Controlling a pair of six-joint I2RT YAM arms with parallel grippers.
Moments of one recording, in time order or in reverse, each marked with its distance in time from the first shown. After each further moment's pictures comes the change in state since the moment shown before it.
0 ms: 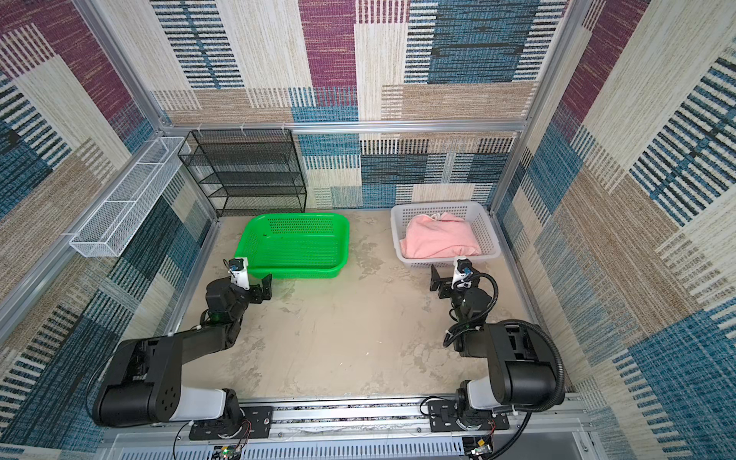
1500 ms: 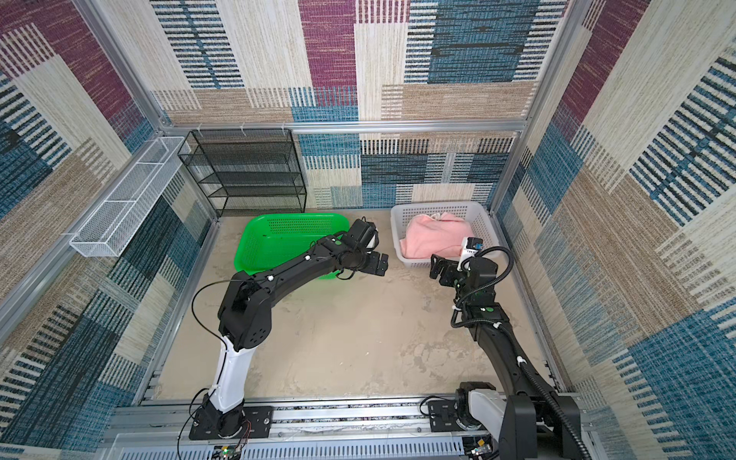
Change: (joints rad) left arm -0.780 0.833 1.511 -1.324 -0.071 -0.424; right arm 0.018 -0.356 0.360 -1.064 -0.045 0.287
